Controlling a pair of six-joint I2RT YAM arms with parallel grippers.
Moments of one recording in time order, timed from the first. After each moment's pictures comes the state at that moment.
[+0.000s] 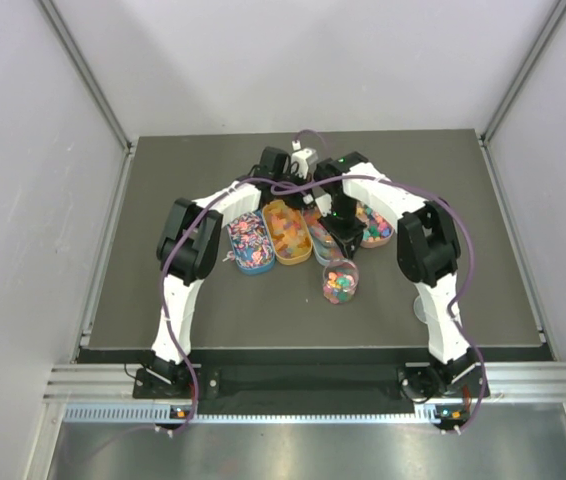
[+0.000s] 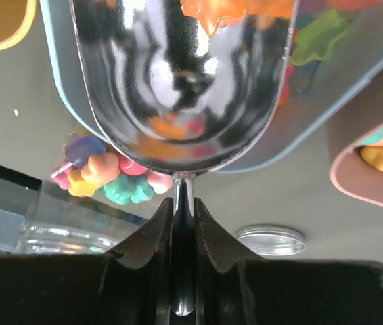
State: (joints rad) left arm -0.46 2.24 1.68 -0.10 0.59 -0.10; right arm 0.56 2.21 1.94 -1.43 -0.11 -0.08
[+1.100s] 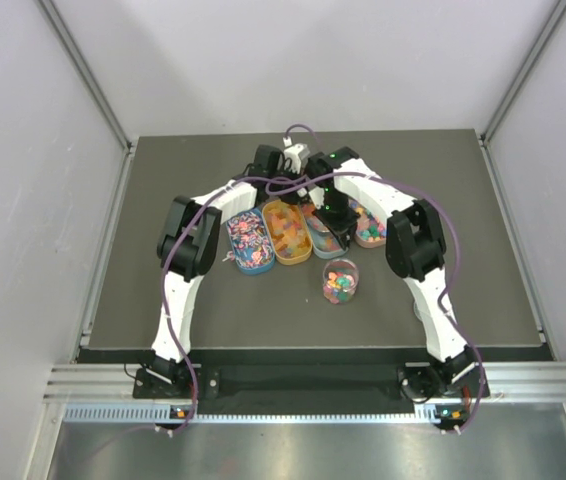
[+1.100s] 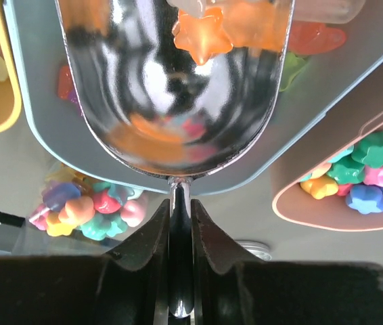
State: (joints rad) left arm -0.43 2.28 1.70 -0.04 0.59 -0.16; right arm 0.57 2.32 2.11 -1.45 0.00 -0.09
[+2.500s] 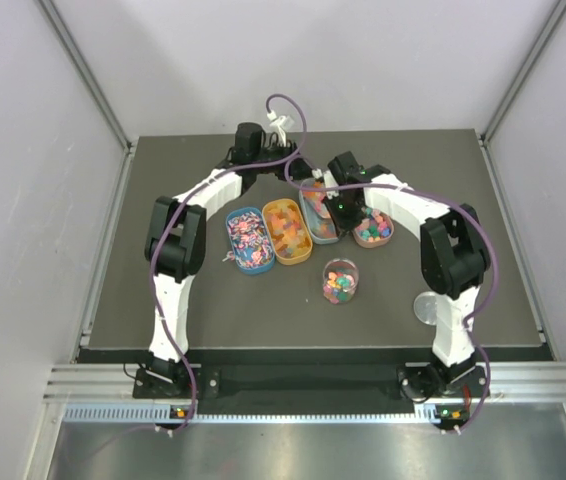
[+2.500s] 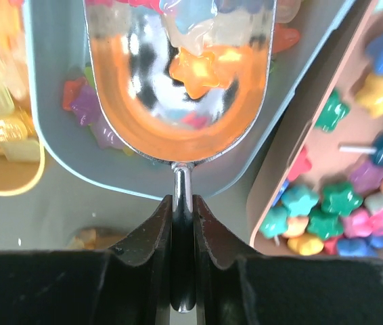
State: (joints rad) left arm -0.35 2.22 1.75 0.11 0.82 -0.39; right arm 0.49 2.00 1.59 -0.81 -0.07 -0.01
